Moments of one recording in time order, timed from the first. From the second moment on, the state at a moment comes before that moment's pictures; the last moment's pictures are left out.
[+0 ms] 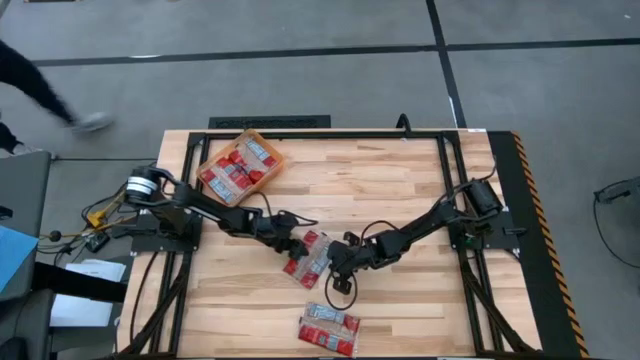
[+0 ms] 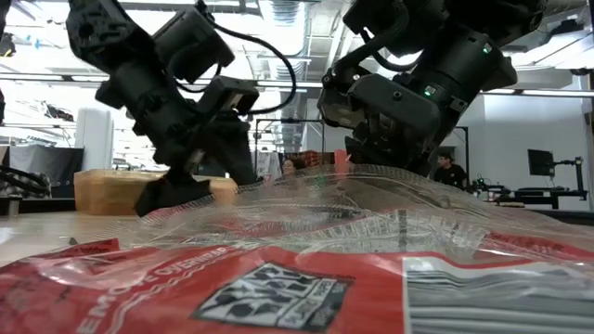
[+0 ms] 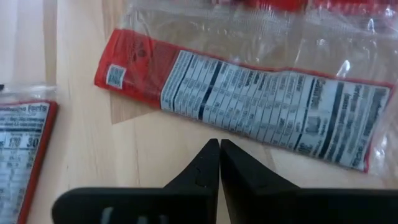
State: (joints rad) left arm -0.11 1.70 0.65 0.26 0.06 -1.14; right arm 0.30 1.93 0.99 0.09 0.16 0.57
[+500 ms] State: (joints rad) left arm -0.09 1.78 0.65 0.43 0.13 -1.19; right arm 0.22 1.95 0.99 0.15 0.11 0.54
